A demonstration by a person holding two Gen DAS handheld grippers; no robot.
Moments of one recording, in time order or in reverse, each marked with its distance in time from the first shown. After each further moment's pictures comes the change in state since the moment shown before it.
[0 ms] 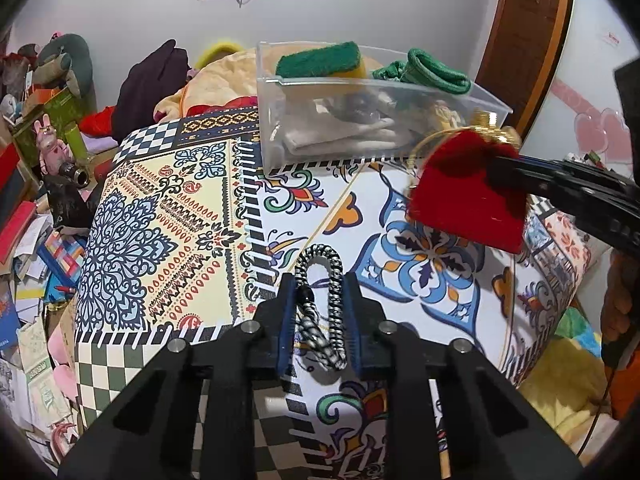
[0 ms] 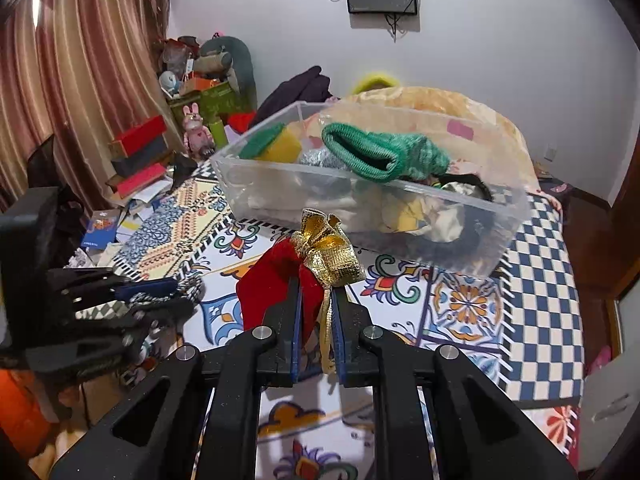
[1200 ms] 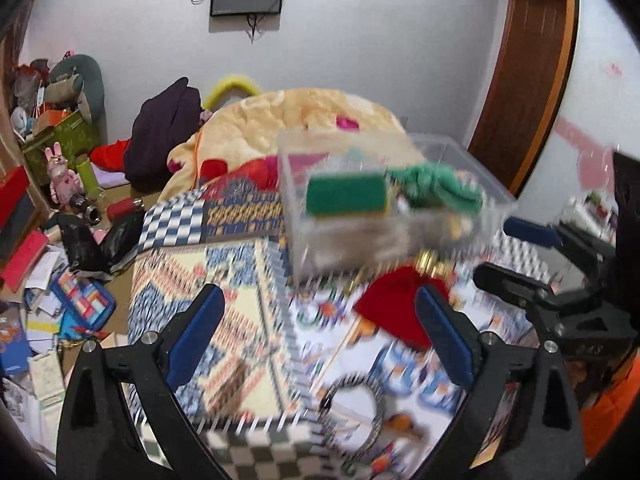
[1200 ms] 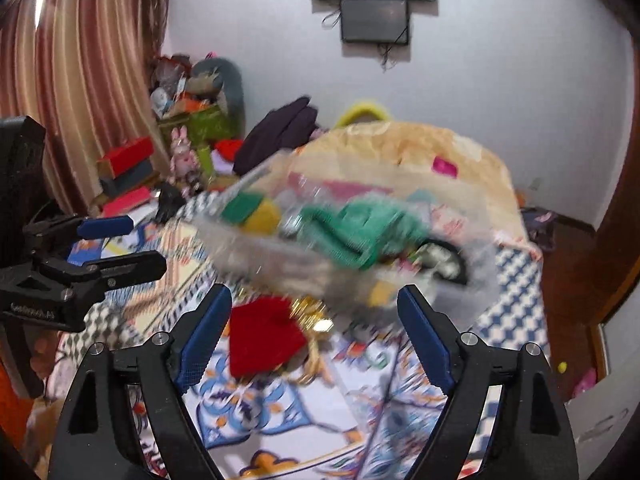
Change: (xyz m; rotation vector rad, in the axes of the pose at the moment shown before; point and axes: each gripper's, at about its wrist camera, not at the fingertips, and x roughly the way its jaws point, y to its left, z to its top) left arm -0.033 0.018 0.066 -0.006 -0.112 0.032; right arm 0.004 0.003 0.022 -0.039 -0.032 -0.046
